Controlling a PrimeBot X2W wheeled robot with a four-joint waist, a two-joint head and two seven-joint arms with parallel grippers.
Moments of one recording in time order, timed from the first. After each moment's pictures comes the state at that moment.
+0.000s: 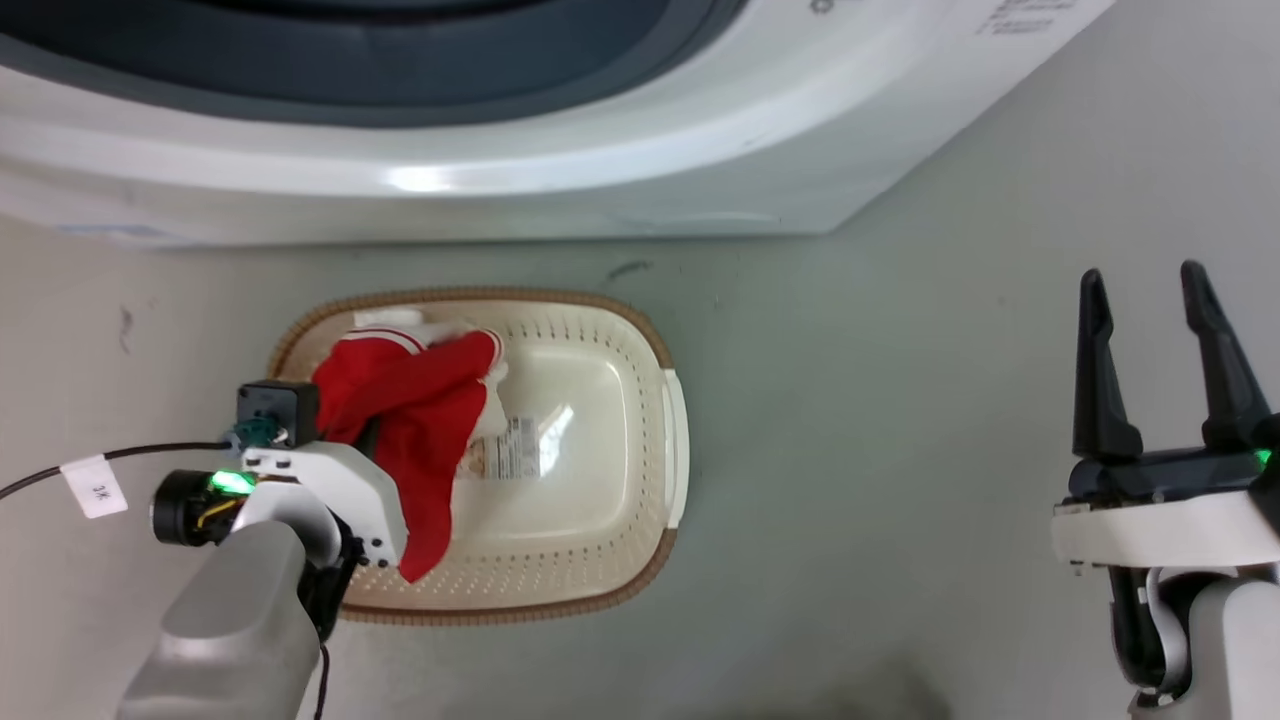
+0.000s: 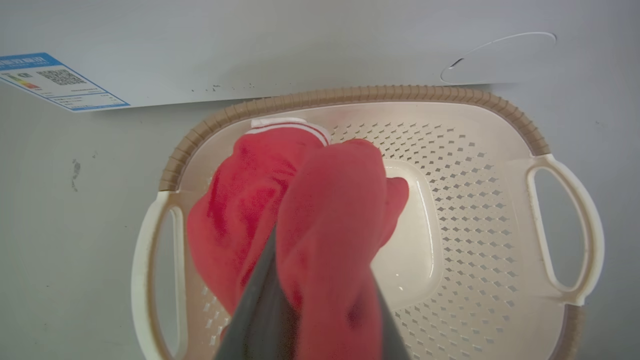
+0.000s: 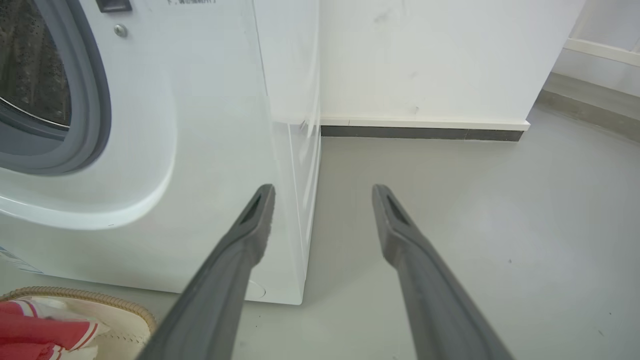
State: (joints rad) left arm -0.66 0.30 -0.46 1.04 -0.53 -0.12 -0.26; right arm -0.18 -0.05 -0.08 -0.05 0.06 0.13 -0.26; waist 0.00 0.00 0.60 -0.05
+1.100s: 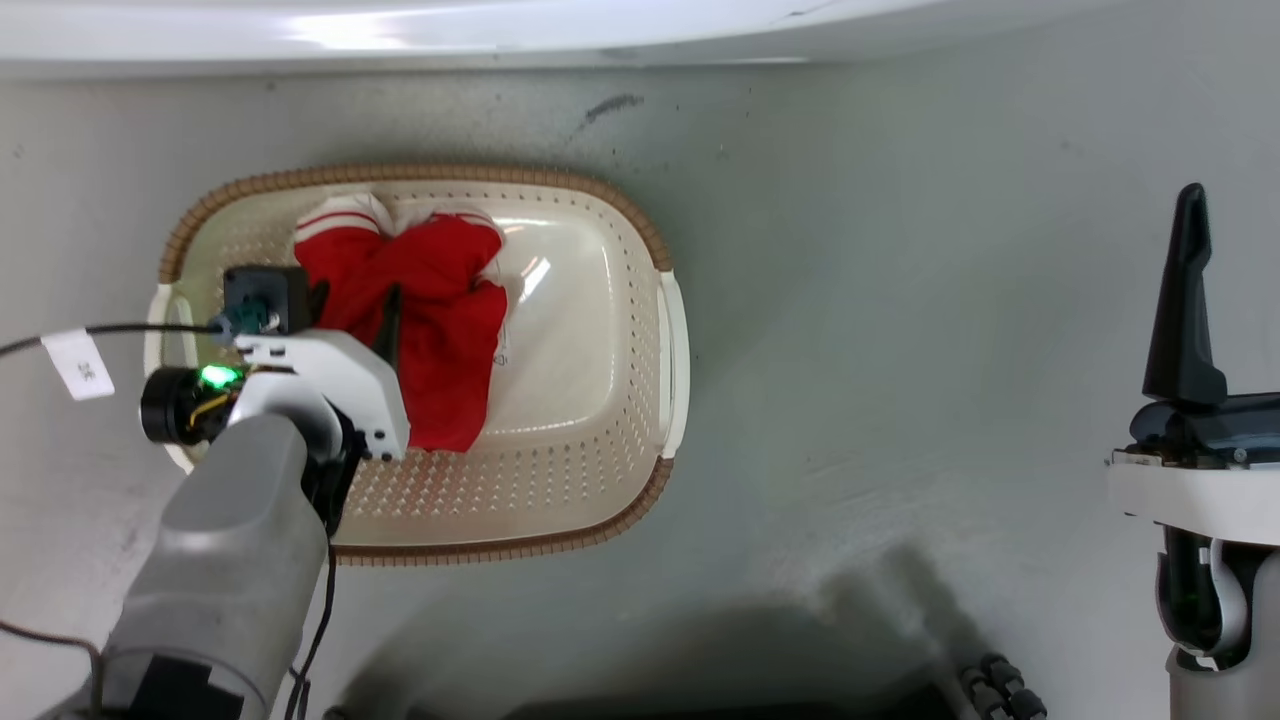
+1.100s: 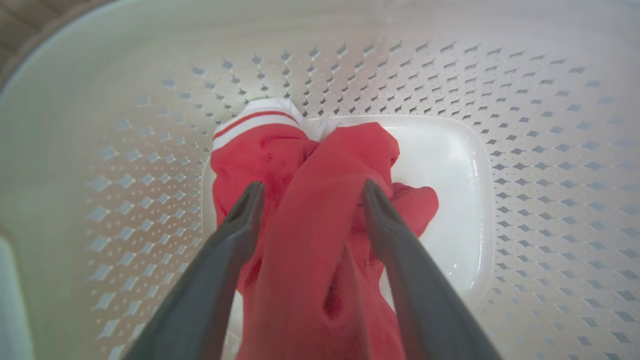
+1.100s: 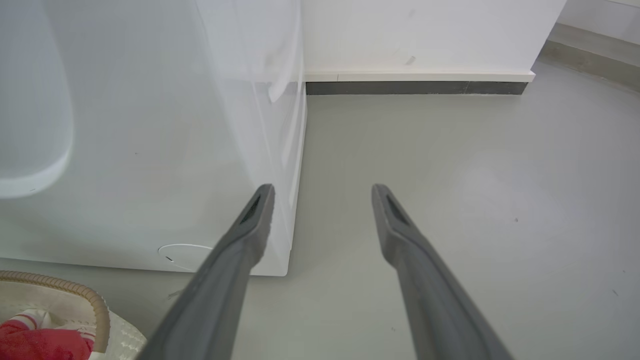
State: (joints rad) left arm -0.88 0.25 -0.44 1.20 -0.50 -0.11 -0.26; right arm -0.24 -0.05 -0.13 -0.17 0.11 0.13 -0.26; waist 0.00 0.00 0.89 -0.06
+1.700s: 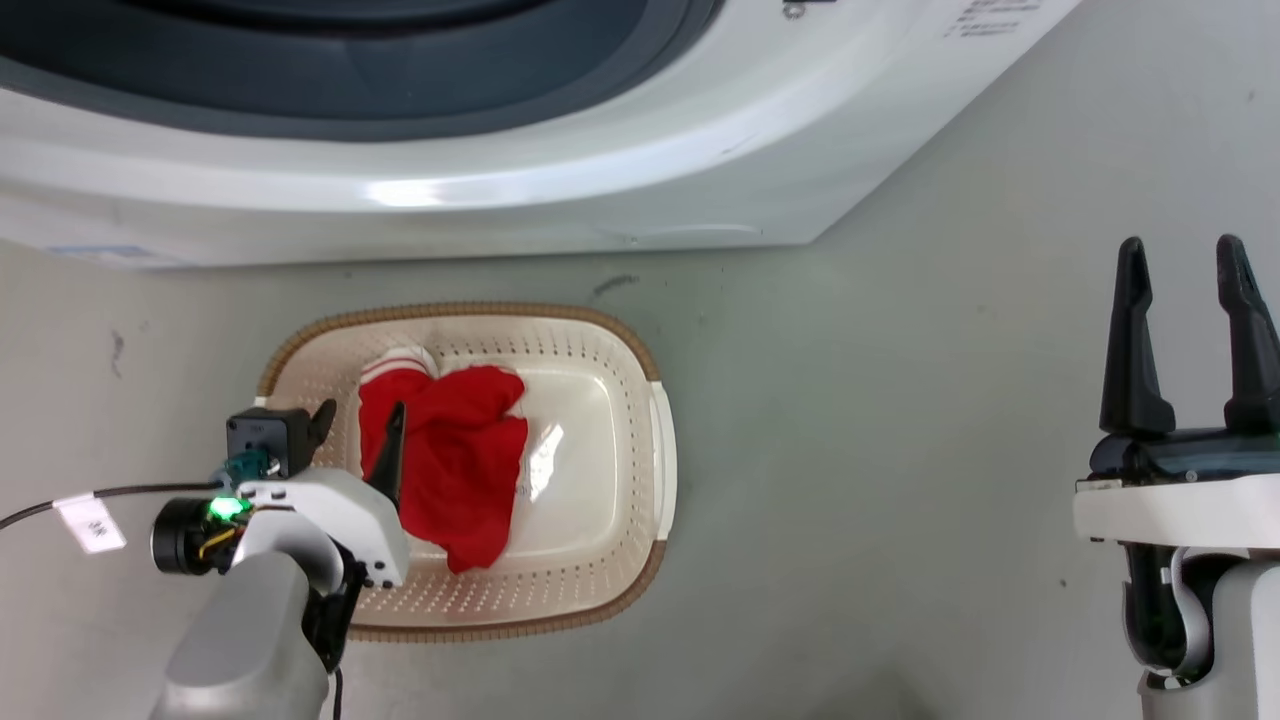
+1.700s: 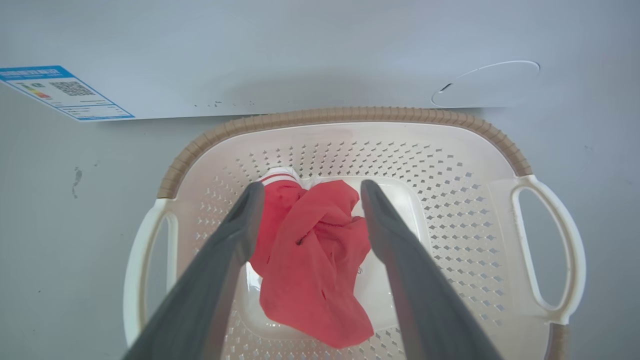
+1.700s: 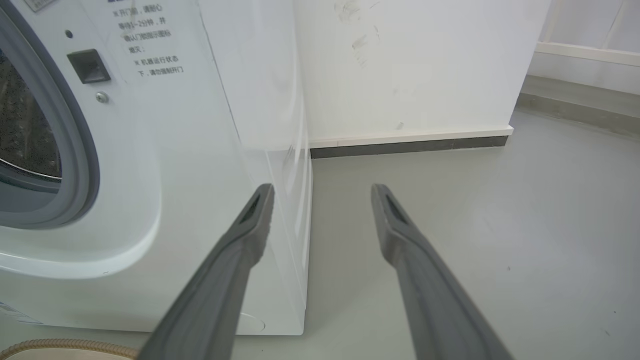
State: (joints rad) left arm -0.56 0.26 -0.28 0.92 -0.41 -0.11 -0.26; right arm -0.22 -0.05 -0.10 -0.05 0.16 0.13 -0.26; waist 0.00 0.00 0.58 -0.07
